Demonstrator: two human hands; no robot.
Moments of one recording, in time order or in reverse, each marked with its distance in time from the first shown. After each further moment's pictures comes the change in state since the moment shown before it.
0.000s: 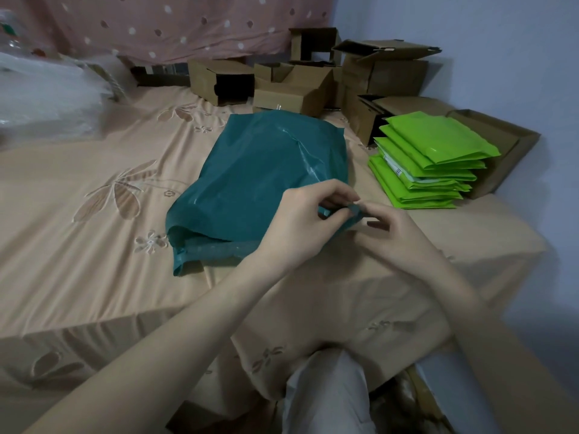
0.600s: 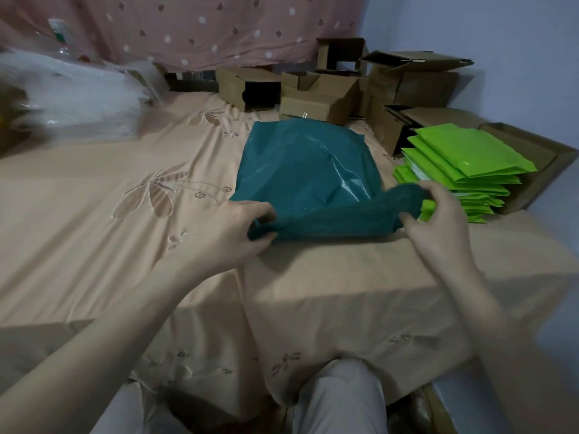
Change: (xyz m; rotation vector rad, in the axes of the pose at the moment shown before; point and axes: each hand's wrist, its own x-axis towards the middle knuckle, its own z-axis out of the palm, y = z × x) left_hand -0.037 -0.053 -0.107 0.688 -0.142 -0.027; right_hand 0.020 -0.002 -0.003 -0.310 0.500 0.119
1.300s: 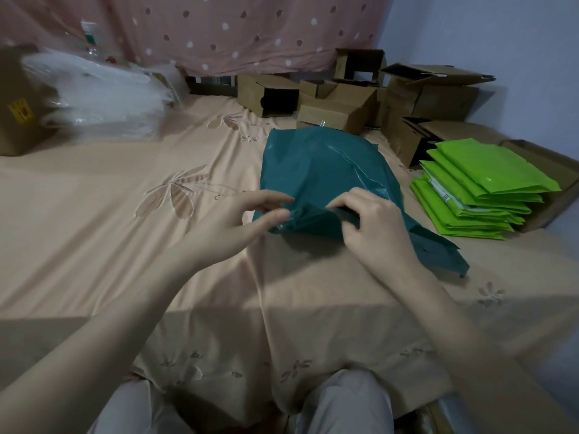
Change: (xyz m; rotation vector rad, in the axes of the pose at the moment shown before) left_hand -0.002 -0.016 -0.022 -0.533 0.020 -0.079; right_hand -0.016 -0.087 0.048 -0.036 -0.189 -0.509
